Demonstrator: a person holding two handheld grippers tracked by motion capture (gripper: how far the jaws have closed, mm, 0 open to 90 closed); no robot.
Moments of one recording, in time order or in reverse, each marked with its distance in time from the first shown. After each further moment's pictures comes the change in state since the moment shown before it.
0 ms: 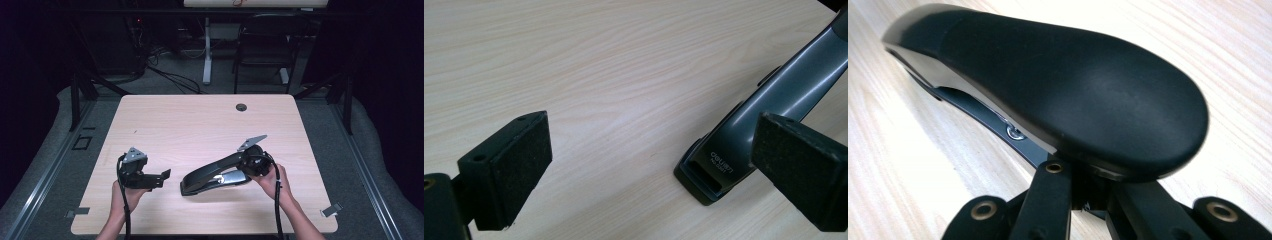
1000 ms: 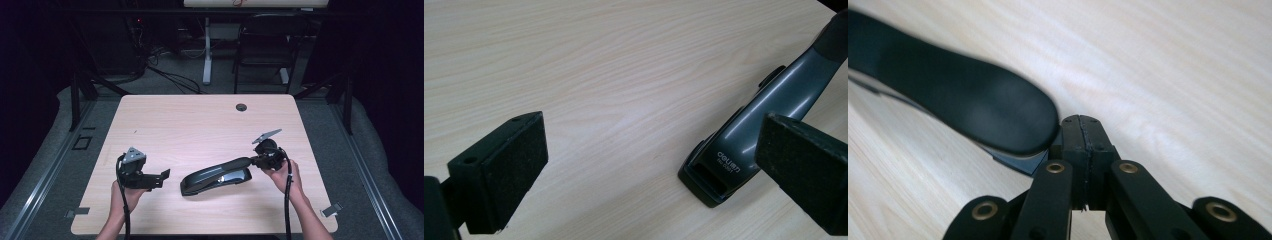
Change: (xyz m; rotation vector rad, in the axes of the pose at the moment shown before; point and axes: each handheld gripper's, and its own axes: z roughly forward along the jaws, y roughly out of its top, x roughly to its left) left arm 0.001 0.000 -0.001 -0.004 0.007 0.007; right arm -0.040 -0.013 -0.014 0.016 -0.068 0.122
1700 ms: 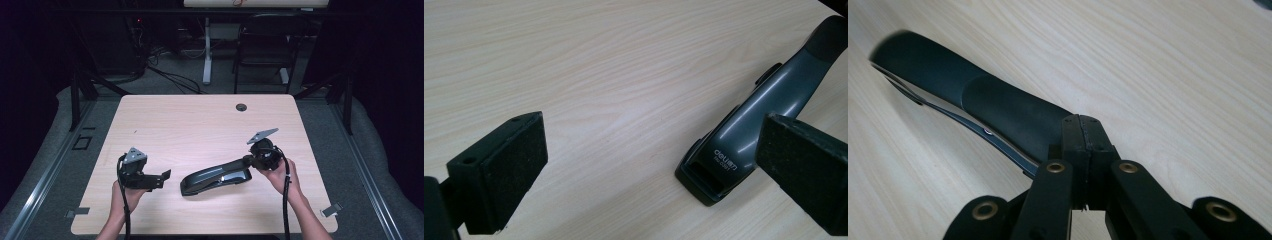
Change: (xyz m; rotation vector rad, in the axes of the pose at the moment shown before) left arm -0.002 0.000 0.002 -0.002 -0.013 0.006; right arm 0.023 0.011 -0.010 -0.025 0.019 -0.101
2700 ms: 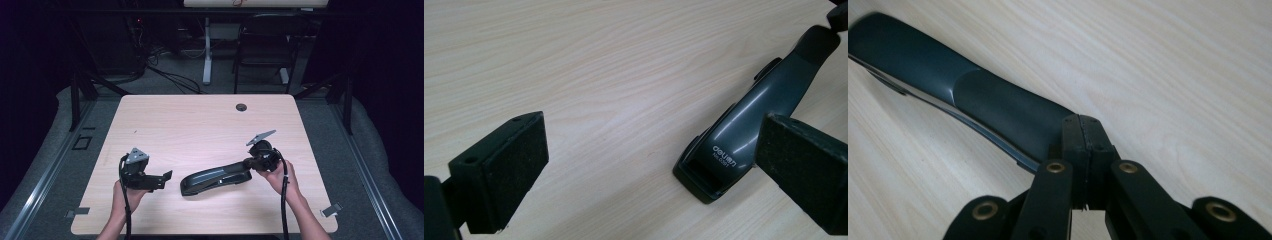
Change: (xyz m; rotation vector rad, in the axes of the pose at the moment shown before) left arm -0.002 0.000 0.003 0.015 -0.003 0.015; right arm -0.005 -0.007 0.016 0.054 0.009 0.059
